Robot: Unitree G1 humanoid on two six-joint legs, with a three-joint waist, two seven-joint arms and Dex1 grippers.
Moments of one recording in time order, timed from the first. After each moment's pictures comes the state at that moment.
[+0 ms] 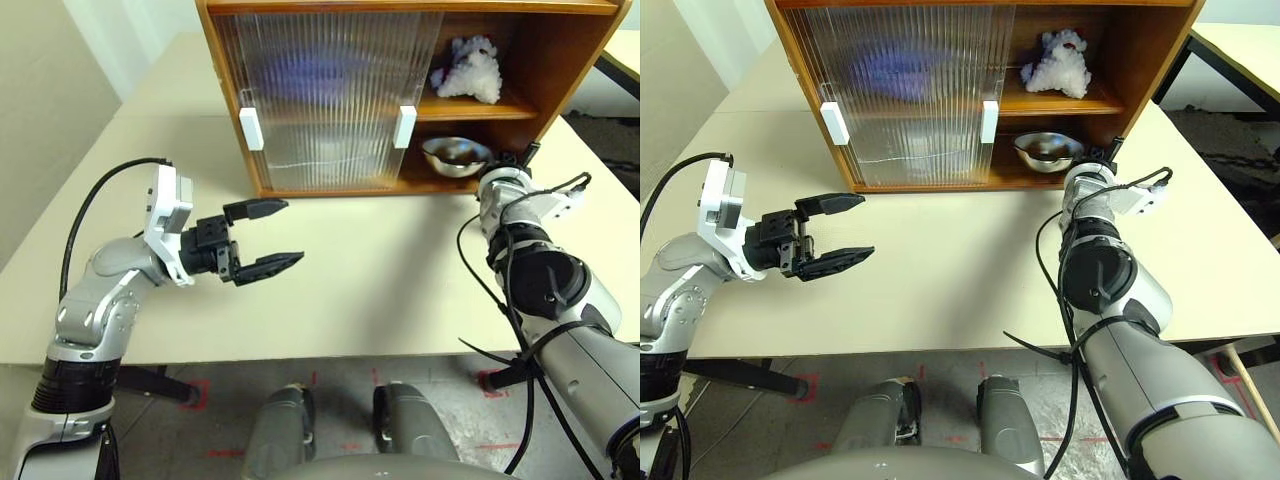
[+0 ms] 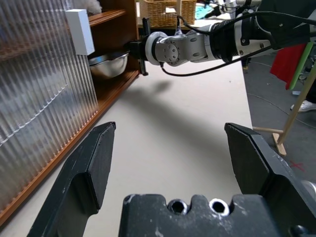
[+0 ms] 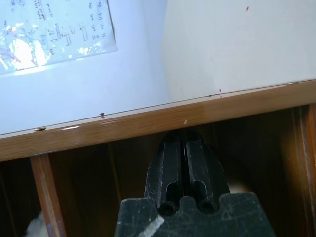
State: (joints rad) left arm -0.24 0.67 0.10 -0.23 -0.63 0.33 -1.12; right arm -1.11 -0.22 -1.04 1.30 1.00 -0.19 0.20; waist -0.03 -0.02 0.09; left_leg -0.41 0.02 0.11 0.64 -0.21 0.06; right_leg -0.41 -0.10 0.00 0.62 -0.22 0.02
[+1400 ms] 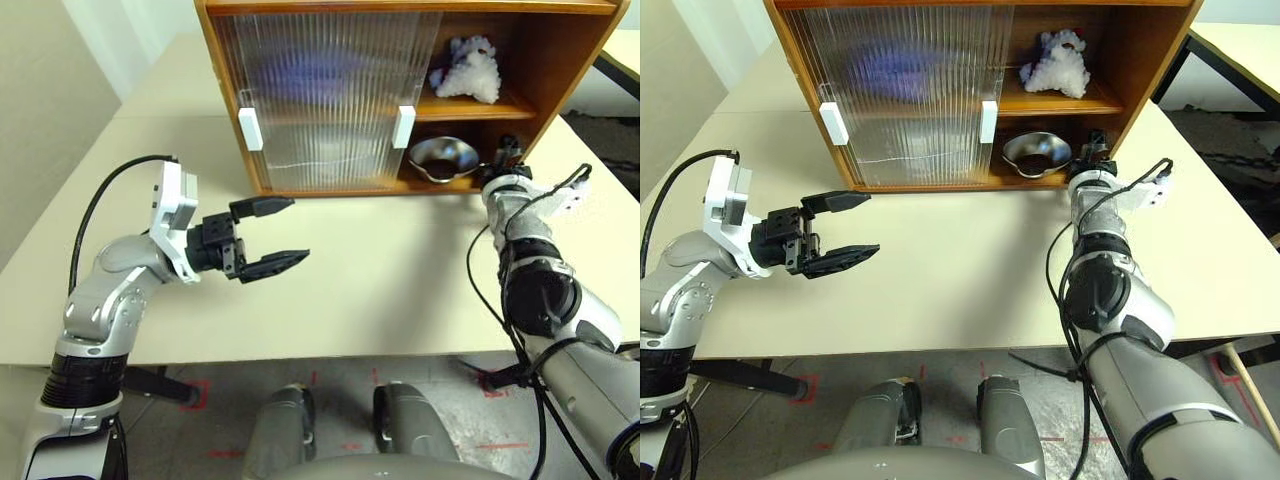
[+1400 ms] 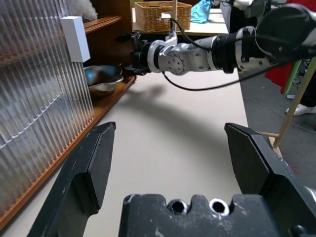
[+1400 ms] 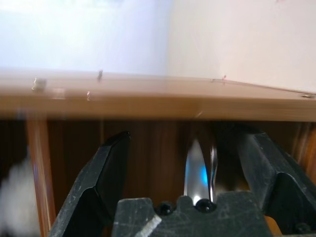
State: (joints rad) left arm -0.27 0.65 0.08 -0.22 -0.63 0.34 -1.13; right arm -0.96 -0.25 -0.85 1.16 0.88 0.02 0.30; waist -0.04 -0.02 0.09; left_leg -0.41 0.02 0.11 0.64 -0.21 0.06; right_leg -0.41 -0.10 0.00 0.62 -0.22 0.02
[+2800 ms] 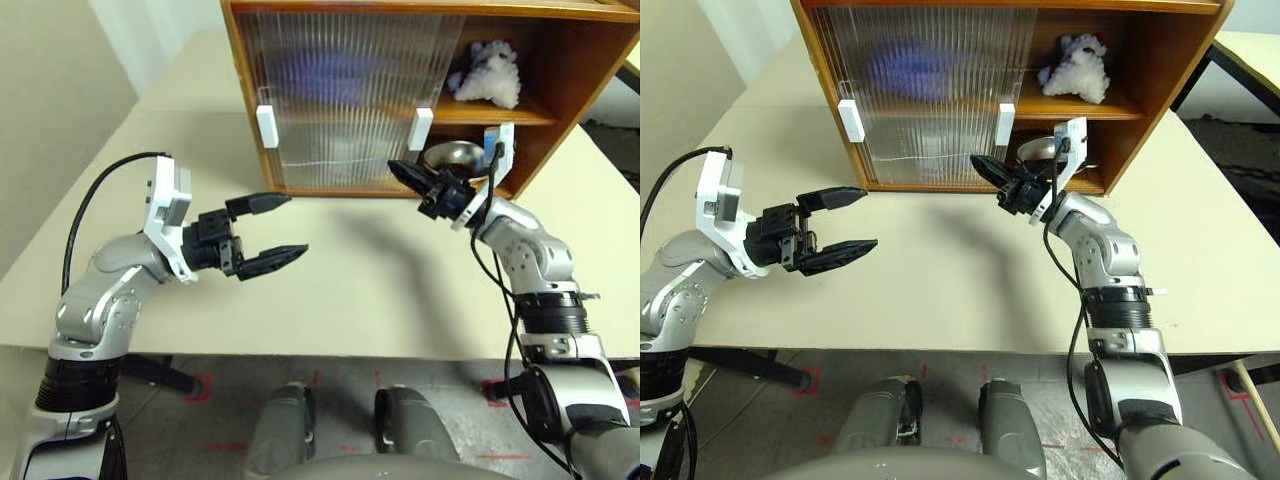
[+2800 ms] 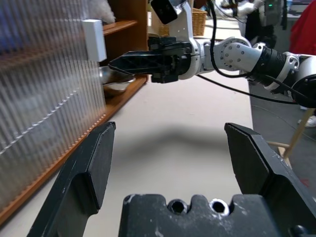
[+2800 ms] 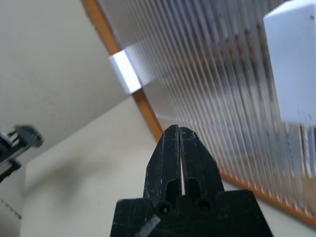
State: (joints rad) left arm -0.26 0.65 0.11 -0.26 -0.66 0.39 -1.10; right arm -0.58 -0.27 -0.13 0.24 0.54 0.37 0.80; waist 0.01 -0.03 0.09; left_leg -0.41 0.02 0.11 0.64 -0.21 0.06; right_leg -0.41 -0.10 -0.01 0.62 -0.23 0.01
